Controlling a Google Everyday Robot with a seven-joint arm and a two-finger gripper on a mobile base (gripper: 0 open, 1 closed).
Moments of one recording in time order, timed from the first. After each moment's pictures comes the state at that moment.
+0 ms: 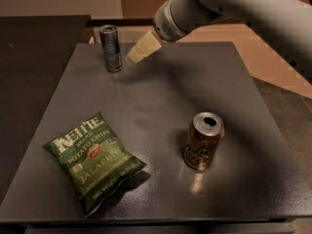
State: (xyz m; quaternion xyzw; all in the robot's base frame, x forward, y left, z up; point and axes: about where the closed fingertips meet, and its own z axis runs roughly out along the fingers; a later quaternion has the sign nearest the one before) arm 0.672 0.017 0.945 -0.49 0.76 0.12 0.42
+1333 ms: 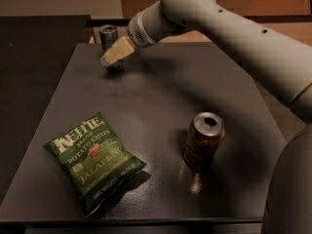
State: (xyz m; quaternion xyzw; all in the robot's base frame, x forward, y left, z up) arm 0.718 0.092 0.909 -0.48 0.74 0.18 0.43
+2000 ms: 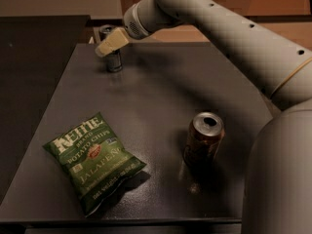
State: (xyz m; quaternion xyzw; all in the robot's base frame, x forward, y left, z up) arm 0.741 0.112 0.921 -0.48 0.73 0.20 0.45
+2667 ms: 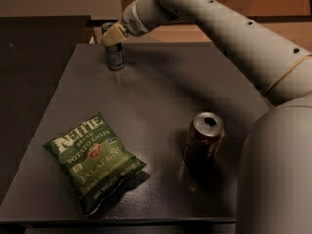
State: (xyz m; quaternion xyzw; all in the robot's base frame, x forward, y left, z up) arm 0.746 0.115 0.926 -0.47 0.73 0.21 0.44
